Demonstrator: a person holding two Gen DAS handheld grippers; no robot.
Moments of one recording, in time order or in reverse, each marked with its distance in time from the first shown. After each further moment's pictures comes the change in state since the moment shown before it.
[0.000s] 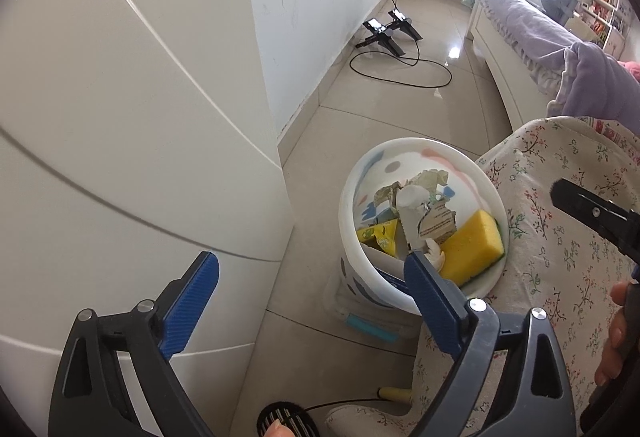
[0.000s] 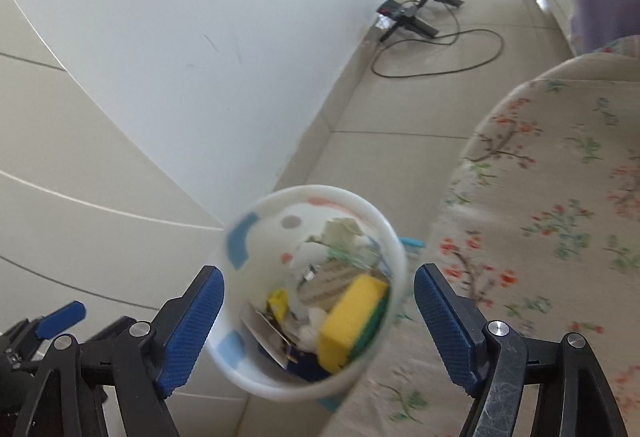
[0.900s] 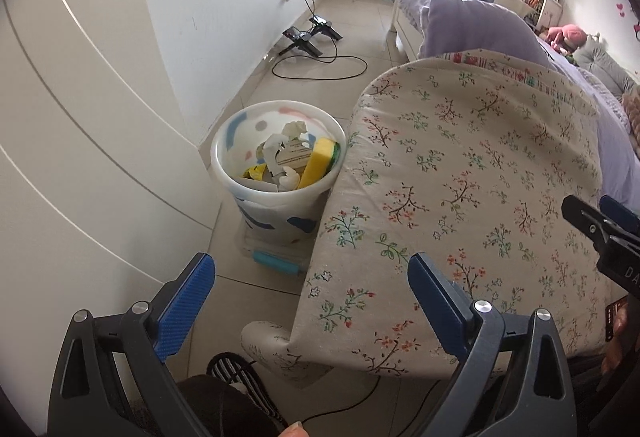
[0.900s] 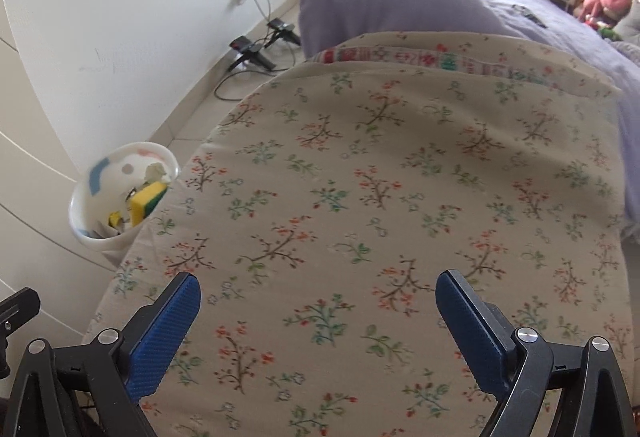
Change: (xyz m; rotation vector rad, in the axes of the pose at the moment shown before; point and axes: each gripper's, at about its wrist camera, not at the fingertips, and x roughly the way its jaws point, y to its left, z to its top) left arm -0.122 -0.108 -0.114 0.149 -0.053 -0.144; right arm -0.202 -0.057 -0.113 -0.035 -0.126 -0.468
